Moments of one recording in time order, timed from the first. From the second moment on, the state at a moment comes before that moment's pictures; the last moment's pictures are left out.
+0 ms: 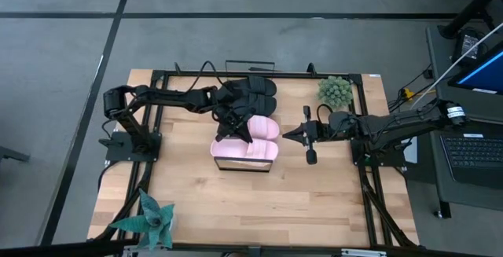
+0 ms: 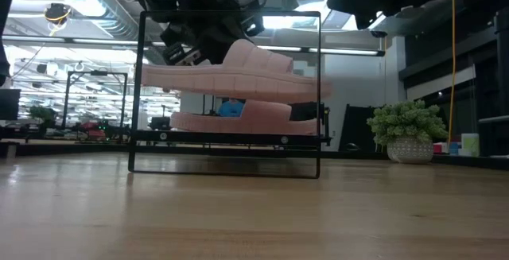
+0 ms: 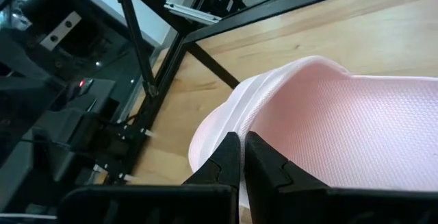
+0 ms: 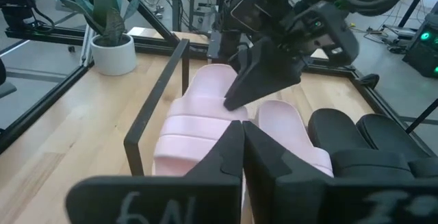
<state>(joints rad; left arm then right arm) 0.32 1.65 1.01 -0.04 0.90 1.40 0.10 1.02 0.58 0.21 0.08 -0.09</state>
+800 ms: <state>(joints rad) 0.23 1.65 1.01 0.03 0.73 1.28 0.10 1.02 0.53 0.24 0.10 -0.07</state>
